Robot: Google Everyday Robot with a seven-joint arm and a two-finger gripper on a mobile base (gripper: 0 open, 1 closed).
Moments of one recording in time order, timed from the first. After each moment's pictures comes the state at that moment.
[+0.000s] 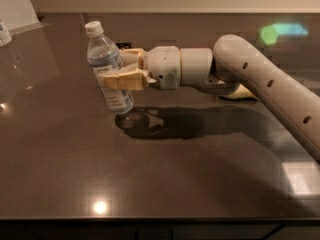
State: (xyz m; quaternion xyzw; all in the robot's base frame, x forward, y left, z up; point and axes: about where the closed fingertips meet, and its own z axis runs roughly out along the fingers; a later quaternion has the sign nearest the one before) arm 0.524 0.098 0.954 -0.50 0.49 0.50 0.50
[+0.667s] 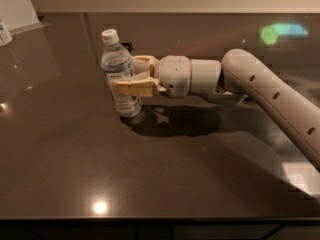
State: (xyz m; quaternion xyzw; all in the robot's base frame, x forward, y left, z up) arm 0.529 0.077 0.936 -0.49 0.48 0.50 0.53
